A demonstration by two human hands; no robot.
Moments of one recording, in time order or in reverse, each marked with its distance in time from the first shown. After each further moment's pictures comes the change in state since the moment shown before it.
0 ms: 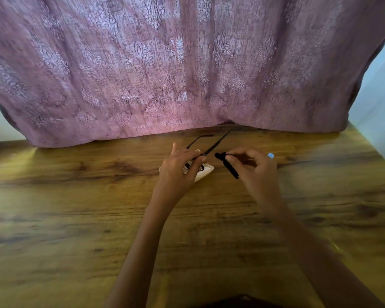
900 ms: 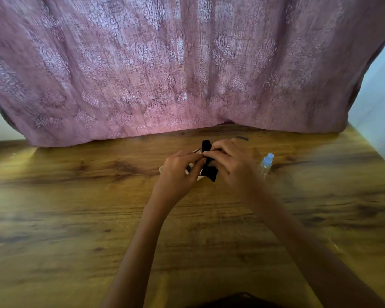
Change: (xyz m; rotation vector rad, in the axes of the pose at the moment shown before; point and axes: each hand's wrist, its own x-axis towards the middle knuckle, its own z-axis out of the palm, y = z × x) left_hand 0.000 0.006 -0.008 0.015 -0.107 0.071; right_hand 0.012 -0.009 0.019 -0.532 -0.159 -0.711
